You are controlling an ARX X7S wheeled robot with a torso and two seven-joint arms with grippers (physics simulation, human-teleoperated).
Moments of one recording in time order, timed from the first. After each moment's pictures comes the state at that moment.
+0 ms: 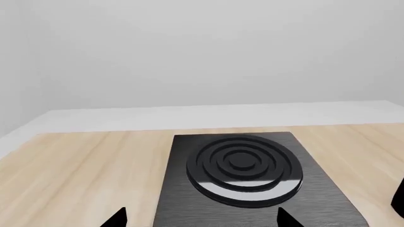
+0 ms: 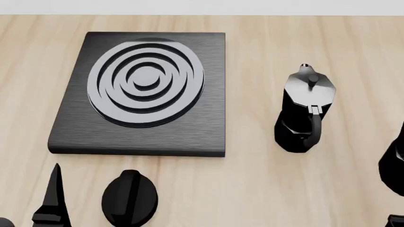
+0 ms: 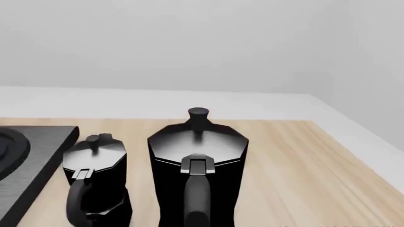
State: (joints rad) left arm -0.07 -0.48 0.25 0.85 -0.48 -0.55 -0.59; right arm -0.12 0.83 0.41 -0.47 0.87 0.37 0.21
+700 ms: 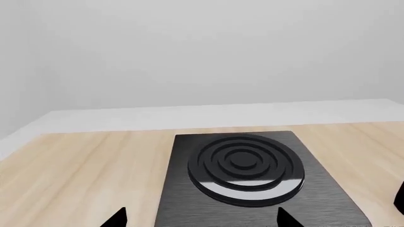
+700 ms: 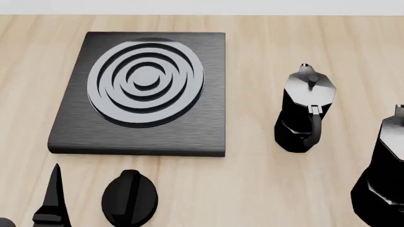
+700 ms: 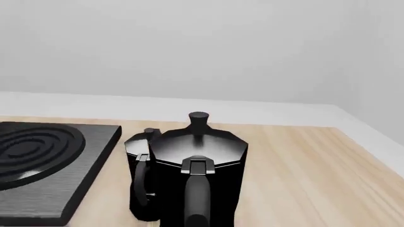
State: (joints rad) left arm -0.08 -0.49 0.26 0.85 -0.48 -0.55 -0.60; right arm -0.41 0.70 0.53 -0.71 0.82 0.28 0.16
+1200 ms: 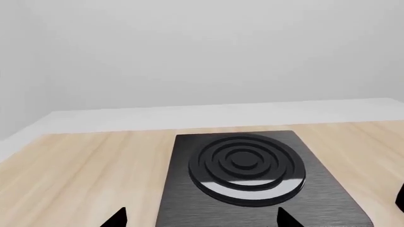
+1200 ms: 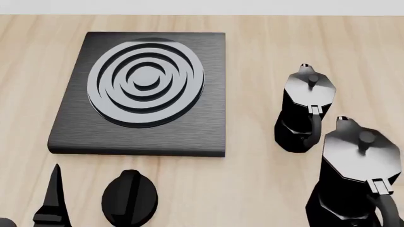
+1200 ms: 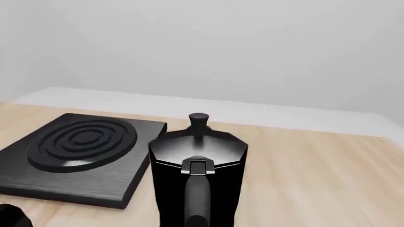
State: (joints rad) left arm -0.08 -0.50 0.27 0.85 -0.47 -0.55 -0.61; right arm -0.48 0.66 0.45 -0.83 0.75 0.25 0.12
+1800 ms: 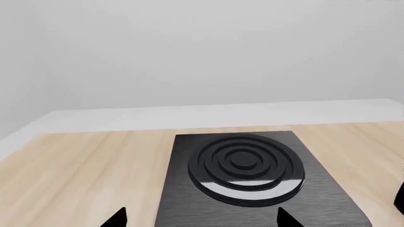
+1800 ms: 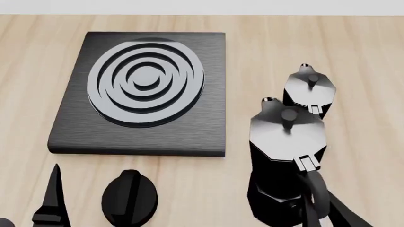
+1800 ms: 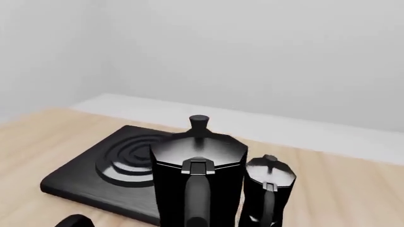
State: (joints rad) left arm -0.08 -0.50 0.27 0.85 -0.49 -0.54 -0.61; right arm -0.27 0.75 0.26 -0.94 0.81 0.38 0.19
